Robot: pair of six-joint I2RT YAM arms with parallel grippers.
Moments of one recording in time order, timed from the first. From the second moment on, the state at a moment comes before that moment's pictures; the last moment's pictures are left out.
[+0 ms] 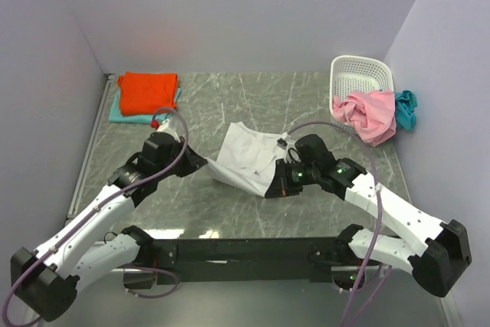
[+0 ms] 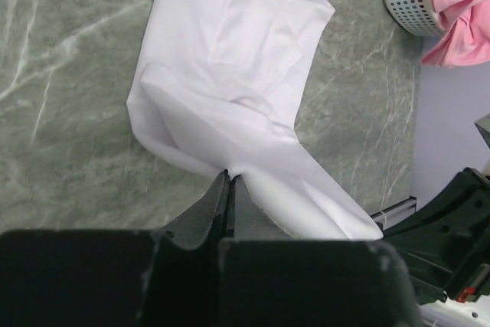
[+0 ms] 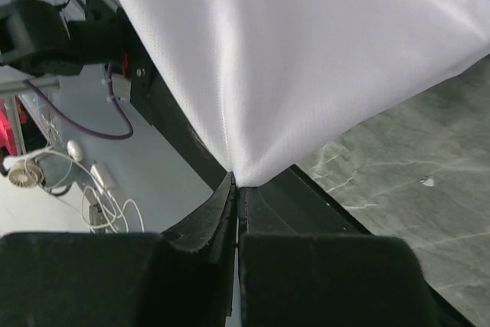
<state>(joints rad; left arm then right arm) -0.54 0.86 0.71 -0.42 0.04 -0.89 0.67 1.03 0.77 -0.58 -0.50 0.58</state>
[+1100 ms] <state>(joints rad) -0.44 1.45 1.13 -0.31 0.07 -0.73 0.30 1.24 0.93 -0.53 -0.49 0.54</state>
